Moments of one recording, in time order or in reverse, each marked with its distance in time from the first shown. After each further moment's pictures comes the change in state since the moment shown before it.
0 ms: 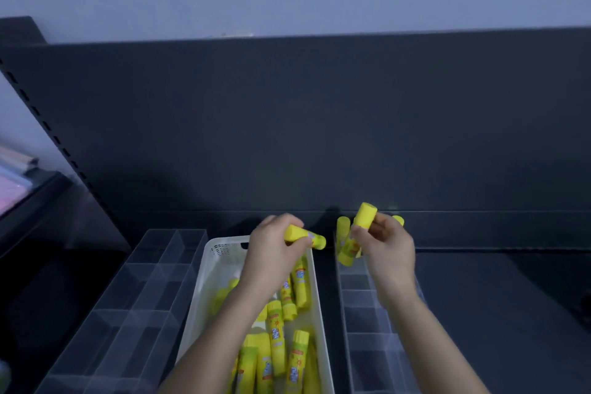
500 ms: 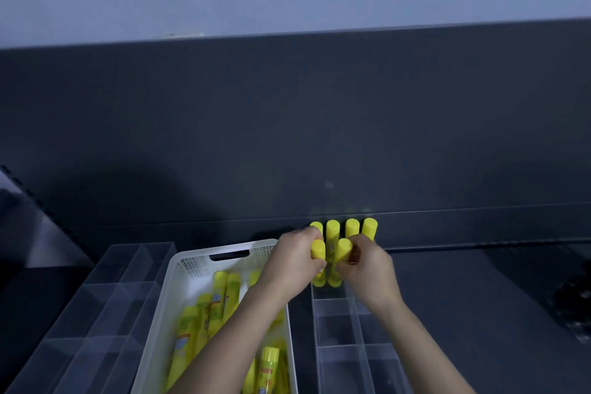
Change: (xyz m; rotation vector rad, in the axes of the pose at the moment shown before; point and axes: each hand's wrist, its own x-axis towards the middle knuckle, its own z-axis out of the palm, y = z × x) left_hand 0.018 0.024 0.068 0.174 -0.361 0.041; right_hand 0.019 0.030 -0.034 -0.608 -0.218 -0.058
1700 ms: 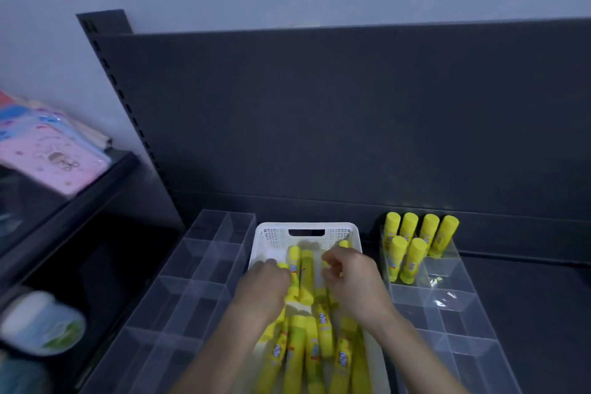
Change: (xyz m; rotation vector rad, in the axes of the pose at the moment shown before) left_hand -0.114 -0.106 -0.074 0.661 -0.270 -0.268; right_hand -0.057 -0.075 0.099 -0.152 -0.208 -0.324
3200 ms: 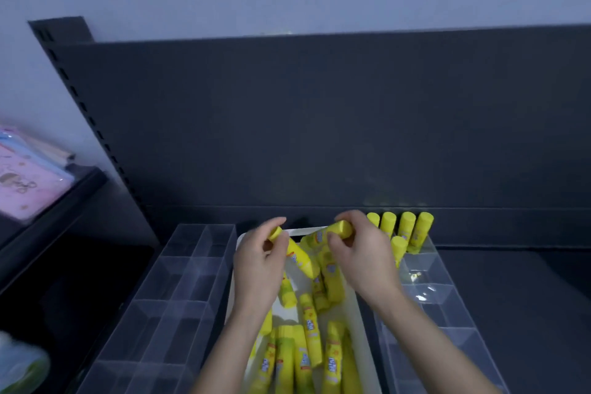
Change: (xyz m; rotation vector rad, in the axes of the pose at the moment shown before) left_hand 0.013 0.023 -0.025 -1.227 0.663 -0.018; right_hand 0.013 -0.008 -0.046 0.106 0.304 0.090
